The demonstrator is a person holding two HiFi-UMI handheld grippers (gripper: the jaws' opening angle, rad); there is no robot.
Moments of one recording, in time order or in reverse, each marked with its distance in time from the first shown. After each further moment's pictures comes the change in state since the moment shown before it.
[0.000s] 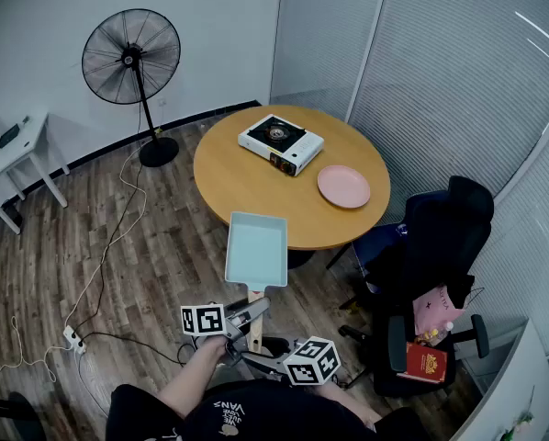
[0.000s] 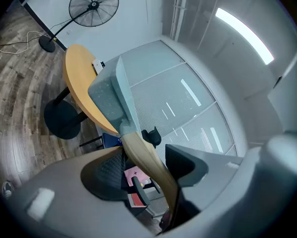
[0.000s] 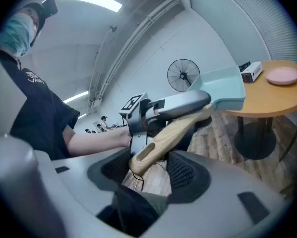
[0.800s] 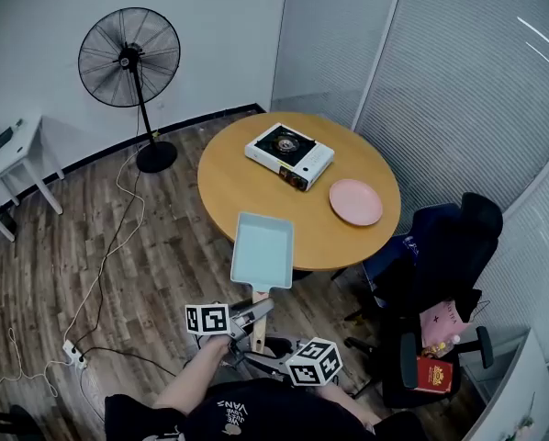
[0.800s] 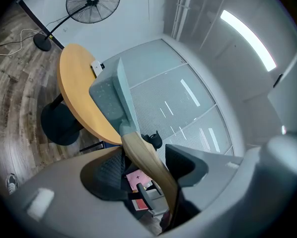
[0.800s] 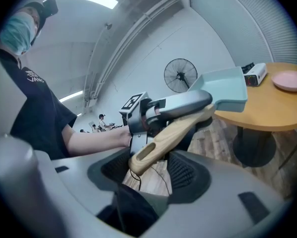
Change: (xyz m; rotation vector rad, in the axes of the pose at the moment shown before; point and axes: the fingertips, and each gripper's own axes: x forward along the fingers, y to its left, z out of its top) left arm 0.007 0.053 0.079 -0.003 0.040 -0.031; right arm 0.065 -0.053 0.054 0.010 -0.001 -0.045
